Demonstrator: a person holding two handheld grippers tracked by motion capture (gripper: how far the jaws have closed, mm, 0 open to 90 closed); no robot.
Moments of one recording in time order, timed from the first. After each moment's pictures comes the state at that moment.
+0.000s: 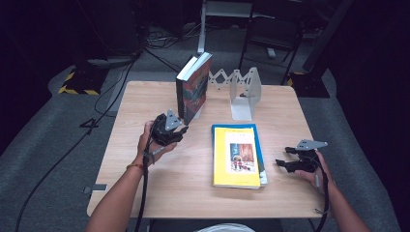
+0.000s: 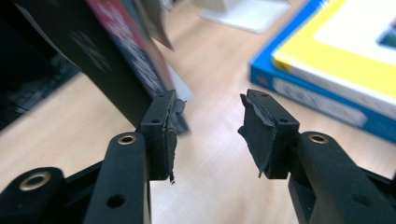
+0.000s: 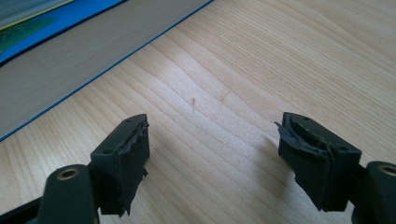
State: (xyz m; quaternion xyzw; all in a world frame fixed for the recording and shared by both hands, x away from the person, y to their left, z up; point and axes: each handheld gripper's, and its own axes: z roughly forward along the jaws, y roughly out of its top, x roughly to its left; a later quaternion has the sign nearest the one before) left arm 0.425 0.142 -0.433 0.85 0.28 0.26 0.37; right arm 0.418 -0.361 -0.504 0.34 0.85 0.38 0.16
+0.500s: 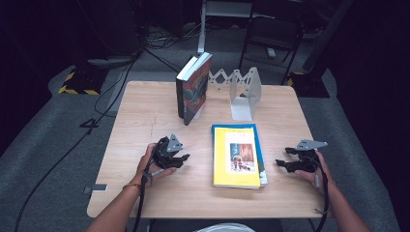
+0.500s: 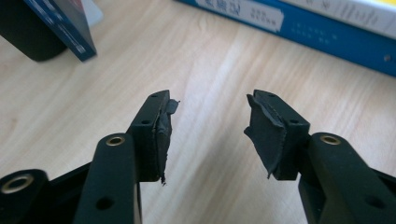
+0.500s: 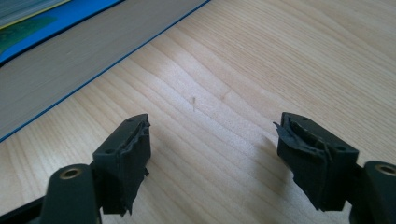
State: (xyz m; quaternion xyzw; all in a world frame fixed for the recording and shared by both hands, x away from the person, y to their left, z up) left arm 0.390 0.142 -0.476 0.88 0.28 0.17 0.35; right arm 0.416 -0.360 -0.502 0.34 0.85 0.37 0.16
